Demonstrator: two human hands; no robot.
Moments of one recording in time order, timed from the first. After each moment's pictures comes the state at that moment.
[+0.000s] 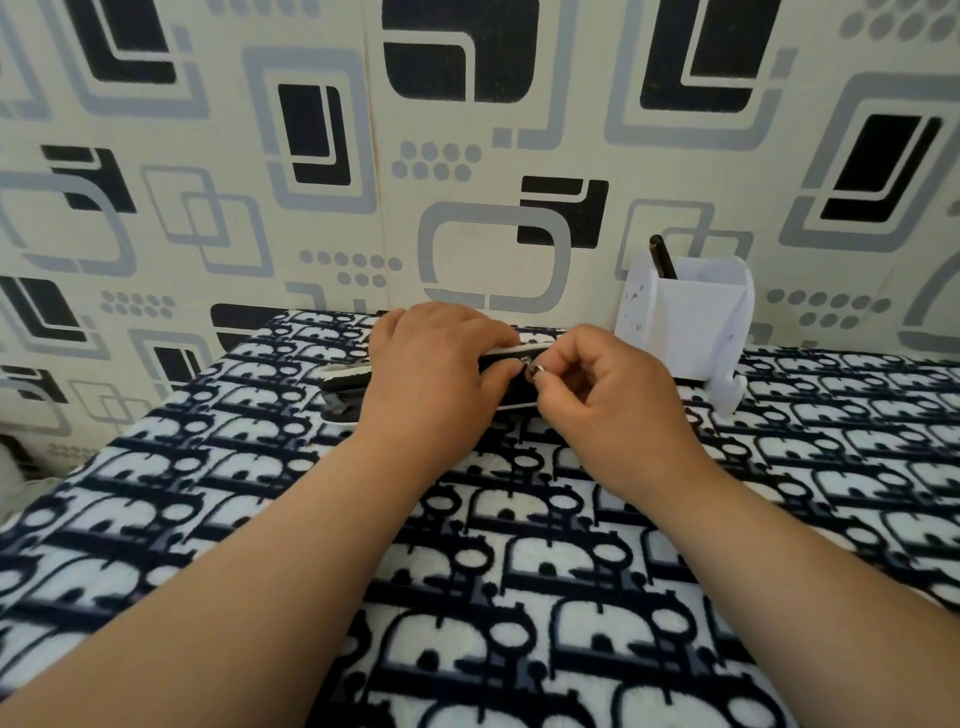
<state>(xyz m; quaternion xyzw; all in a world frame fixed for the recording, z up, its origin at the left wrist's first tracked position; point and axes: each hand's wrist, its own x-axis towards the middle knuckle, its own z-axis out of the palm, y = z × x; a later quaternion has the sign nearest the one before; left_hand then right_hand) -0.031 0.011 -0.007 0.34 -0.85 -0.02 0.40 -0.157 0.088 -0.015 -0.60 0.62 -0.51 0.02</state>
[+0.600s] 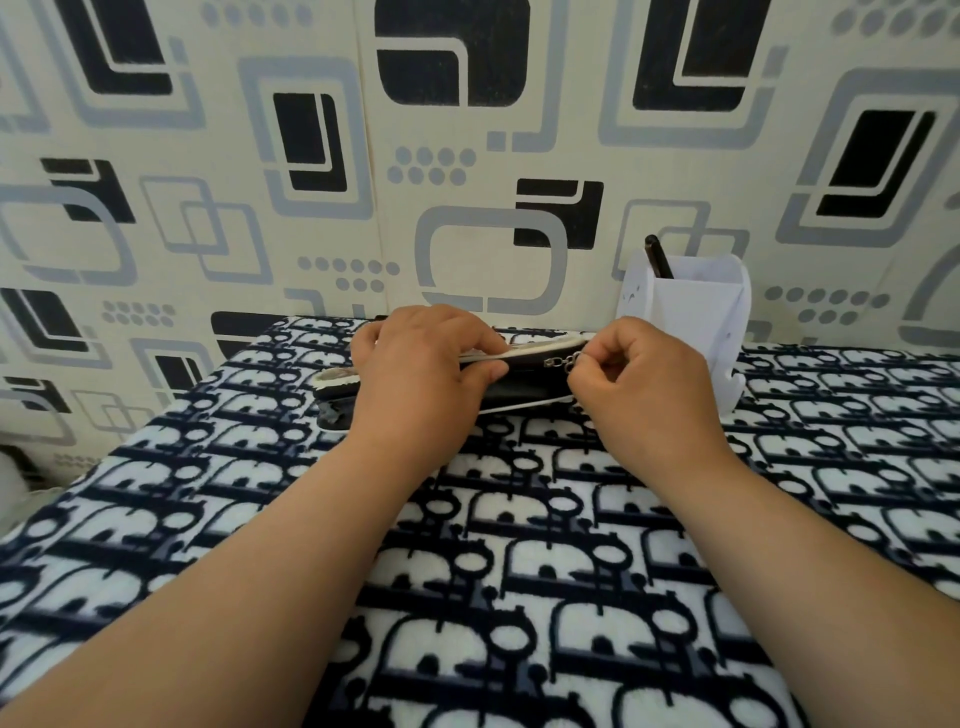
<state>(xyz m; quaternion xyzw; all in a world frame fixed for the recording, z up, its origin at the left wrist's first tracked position) -0.028 0.006 -0.008 0.35 -0.84 -0.06 0.41 -0.174 0.085 -0.013 -0.50 0.70 -0.50 -0.05</state>
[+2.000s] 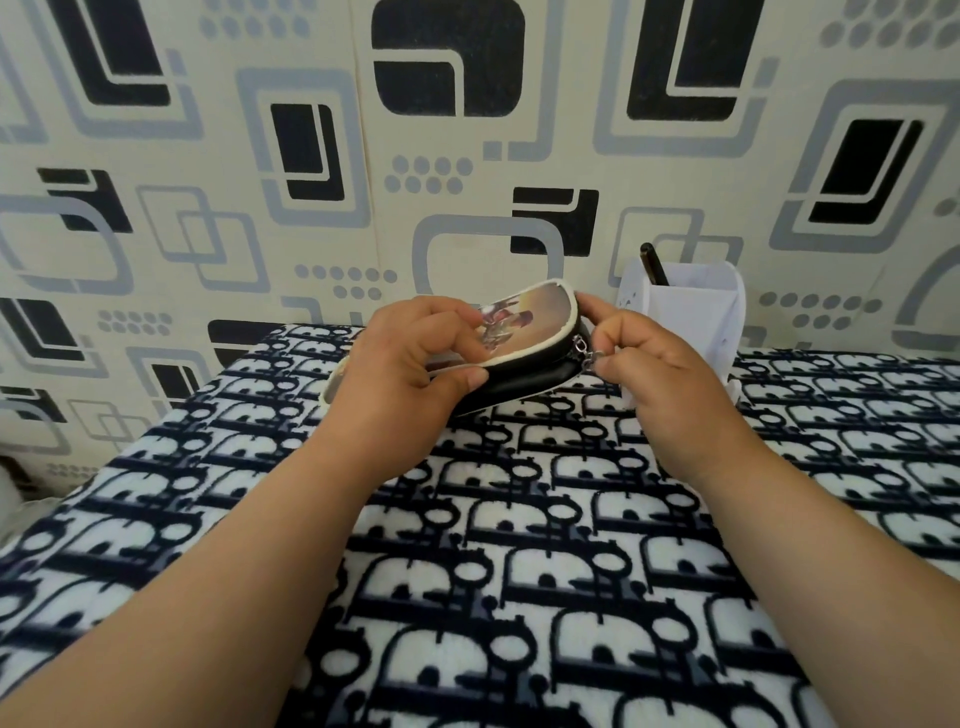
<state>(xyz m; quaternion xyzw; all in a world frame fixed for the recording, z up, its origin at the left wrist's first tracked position) -0.009 0.000 -0.001 0.26 -0.85 -0.17 0.43 -0.193 0.086 -0.005 -0.57 0.53 -0.59 0.22</state>
